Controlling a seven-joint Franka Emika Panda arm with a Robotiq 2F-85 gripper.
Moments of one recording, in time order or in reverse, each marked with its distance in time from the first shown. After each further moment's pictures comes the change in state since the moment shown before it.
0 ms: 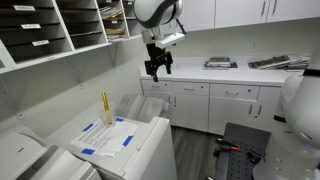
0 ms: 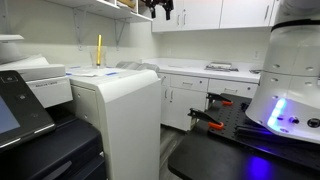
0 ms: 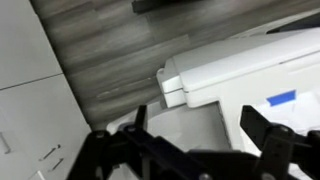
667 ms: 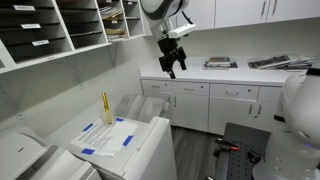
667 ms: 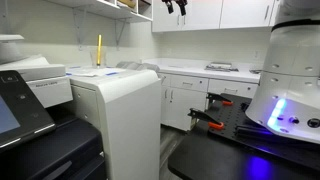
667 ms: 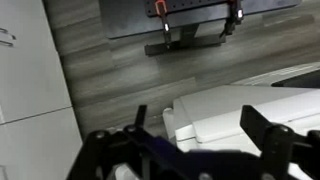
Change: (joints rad) arm -0.023 -0.066 -0.024 -0.002 -0.036 -0.266 -0.104
